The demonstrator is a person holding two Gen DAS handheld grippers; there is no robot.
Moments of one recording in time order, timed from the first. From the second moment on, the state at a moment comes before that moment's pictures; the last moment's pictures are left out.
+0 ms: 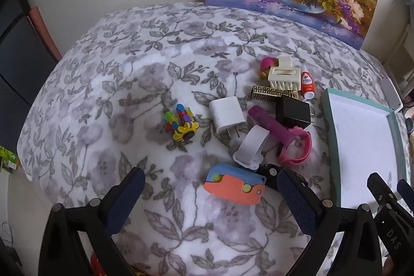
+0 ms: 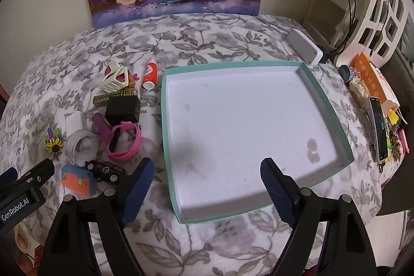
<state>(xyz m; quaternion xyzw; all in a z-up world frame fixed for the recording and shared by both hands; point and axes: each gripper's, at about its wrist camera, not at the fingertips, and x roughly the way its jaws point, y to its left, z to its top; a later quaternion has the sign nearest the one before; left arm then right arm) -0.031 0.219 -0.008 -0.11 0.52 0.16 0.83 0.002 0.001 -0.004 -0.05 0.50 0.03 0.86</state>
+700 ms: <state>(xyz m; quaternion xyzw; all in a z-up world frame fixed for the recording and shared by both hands) -0.031 0.218 -0.018 -0.09 0.54 0.16 0.82 0.003 -0.001 -0.006 -0.04 0.51 0.03 0.86</state>
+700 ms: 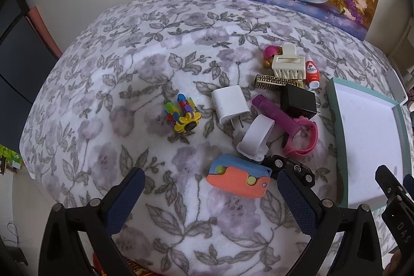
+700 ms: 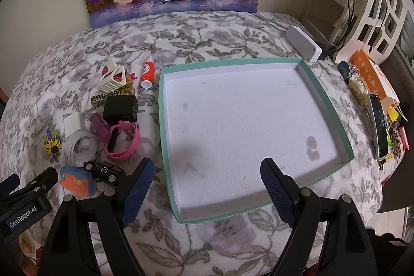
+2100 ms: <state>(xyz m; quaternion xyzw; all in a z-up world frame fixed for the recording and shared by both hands) -0.029 0.216 -0.028 -0.08 0.56 0.17 0.81 0.011 0.002 -0.011 -0.05 0.52 0.03 0.85</state>
